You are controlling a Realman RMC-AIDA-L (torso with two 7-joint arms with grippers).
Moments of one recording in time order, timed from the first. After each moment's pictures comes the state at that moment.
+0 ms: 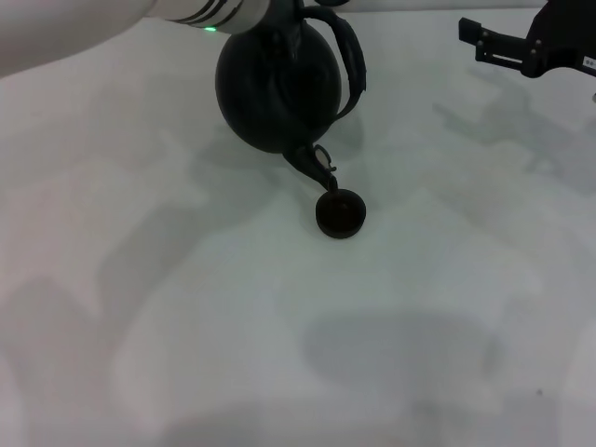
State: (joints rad) left arm -0.78 -2.08 1.82 1.30 2.83 0.97 -2.35; right arm 0.33 2.00 1.99 0.85 -1.38 1.10 -2.00
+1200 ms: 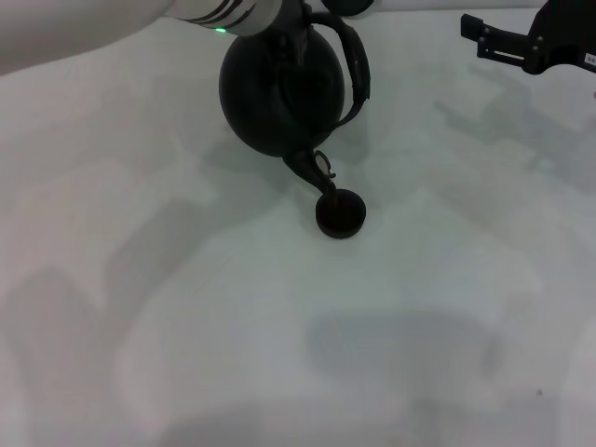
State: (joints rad) left arm -0.82 -2.08 1.84 1.28 2.83 0.99 -2.34; right arm 0.34 2.00 1.99 0.84 -1.38 1.10 -2.00
